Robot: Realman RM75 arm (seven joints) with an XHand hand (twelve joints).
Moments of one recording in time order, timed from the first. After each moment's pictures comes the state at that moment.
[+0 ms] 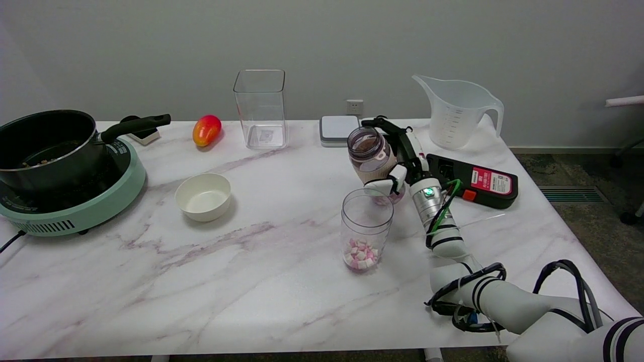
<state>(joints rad) 0.44 -1.32 -1.87 0.41 0.46 1.02 1.42</state>
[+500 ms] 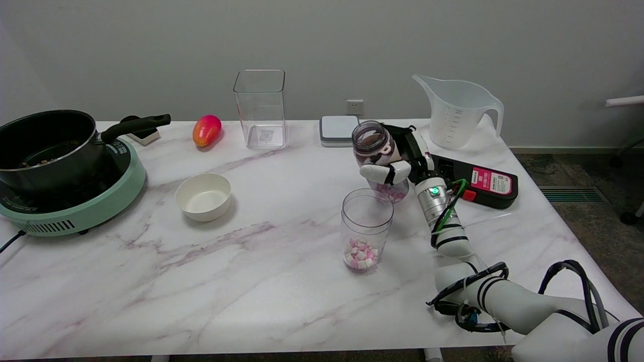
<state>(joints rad) 0.43 -1.30 -1.87 0.43 0.47 1.02 1.45</state>
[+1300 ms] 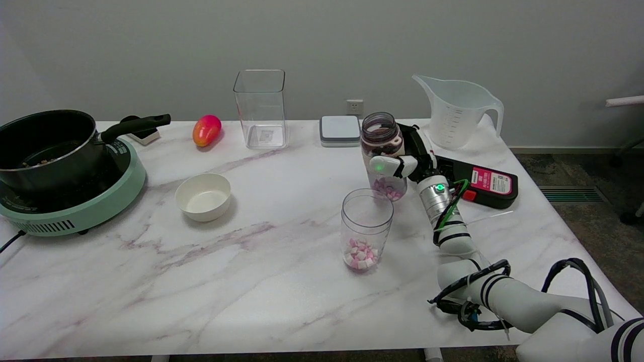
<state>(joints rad) 0.43 -1.28 -1.87 0.46 0.49 0.97 1.61</state>
